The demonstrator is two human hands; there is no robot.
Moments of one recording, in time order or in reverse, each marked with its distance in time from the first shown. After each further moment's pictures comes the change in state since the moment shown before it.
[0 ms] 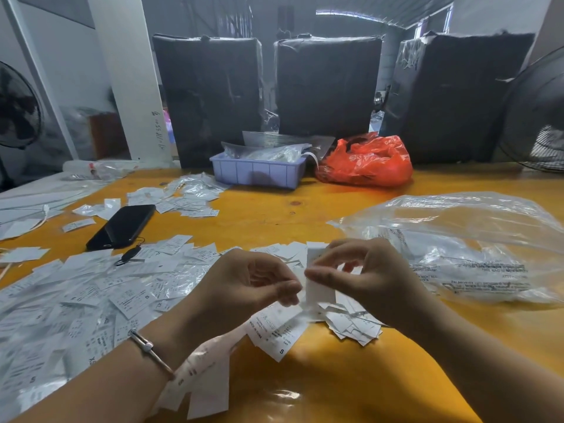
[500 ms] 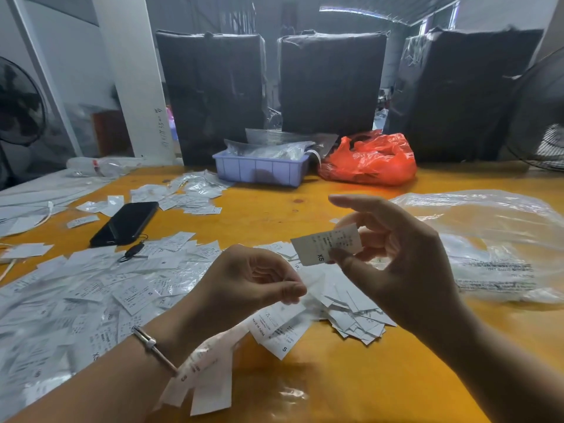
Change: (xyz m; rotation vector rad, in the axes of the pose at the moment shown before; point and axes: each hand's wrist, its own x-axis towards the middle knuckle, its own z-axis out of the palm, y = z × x) left_hand -0.001 0.000 0.000 -0.043 0.022 0.005; right_hand -0.008 -0.016 -0.006 0.042 0.286 -0.211
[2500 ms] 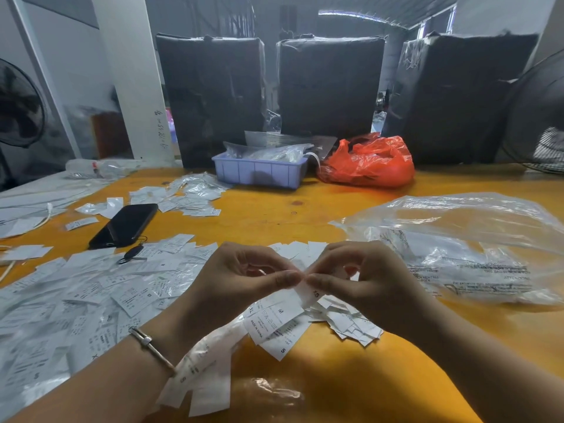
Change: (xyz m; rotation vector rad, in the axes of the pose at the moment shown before) left_hand 0.001 0.004 -0.003 -0.052 0.086 -0.027; right_hand 0.001 0.015 0.008 -0.044 -0.368 0.177
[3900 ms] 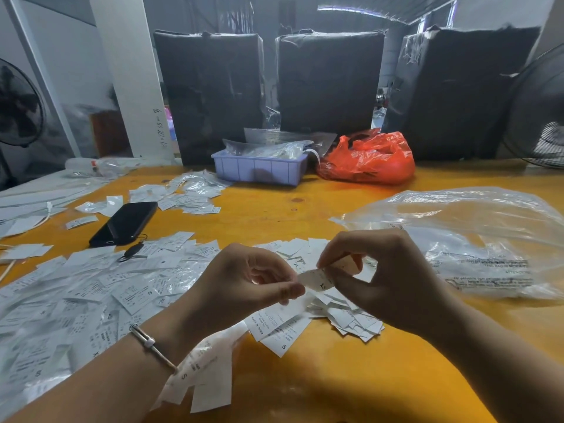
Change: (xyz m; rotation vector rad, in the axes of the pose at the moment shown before) left_hand -0.002 -0.001 0.000 0.193 -0.096 0.080; right_hand -0.005 -0.008 -0.011 -0.216 0.117 -0.248
